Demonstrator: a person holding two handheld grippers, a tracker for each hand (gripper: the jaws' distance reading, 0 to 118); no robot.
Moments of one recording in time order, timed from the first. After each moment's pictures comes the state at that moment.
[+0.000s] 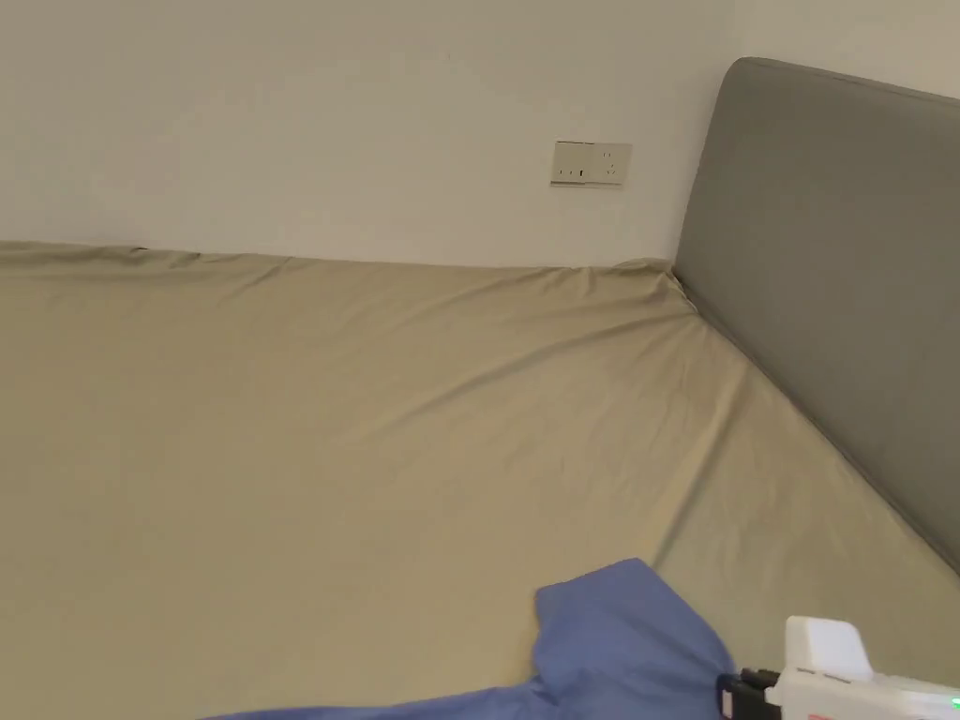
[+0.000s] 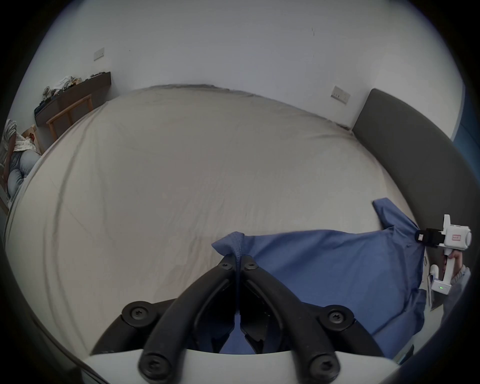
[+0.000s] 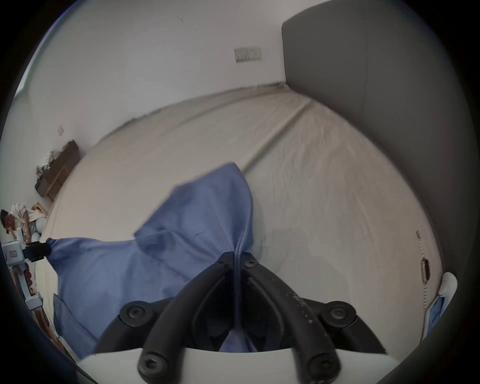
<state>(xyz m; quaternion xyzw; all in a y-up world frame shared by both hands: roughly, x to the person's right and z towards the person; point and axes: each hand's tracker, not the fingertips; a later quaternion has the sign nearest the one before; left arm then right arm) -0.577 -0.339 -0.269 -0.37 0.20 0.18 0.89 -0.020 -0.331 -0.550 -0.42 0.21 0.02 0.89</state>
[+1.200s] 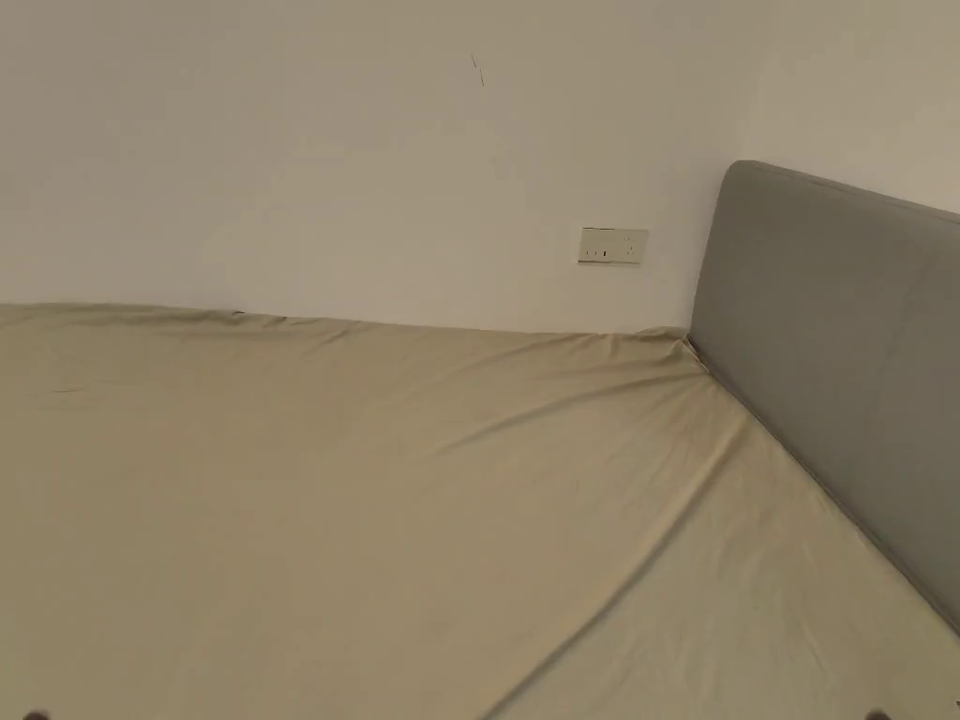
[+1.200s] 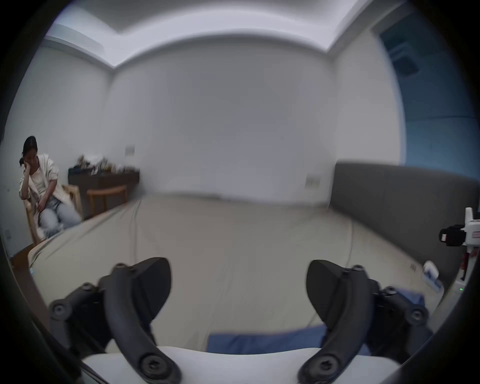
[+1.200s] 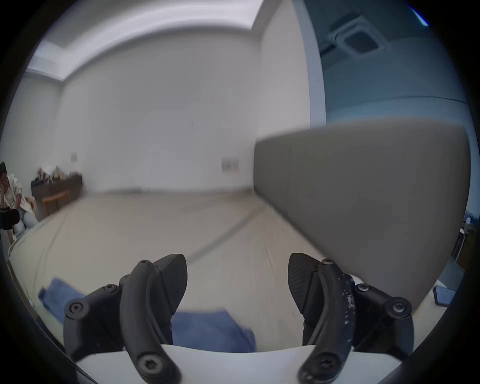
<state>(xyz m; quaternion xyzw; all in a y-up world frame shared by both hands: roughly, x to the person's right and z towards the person) -0.431 -0.232 -0.029 -0.03 0.23 0.04 0.97 0.069 -0.217 -0.258 -0.08 0.13 0.03 0.99</state>
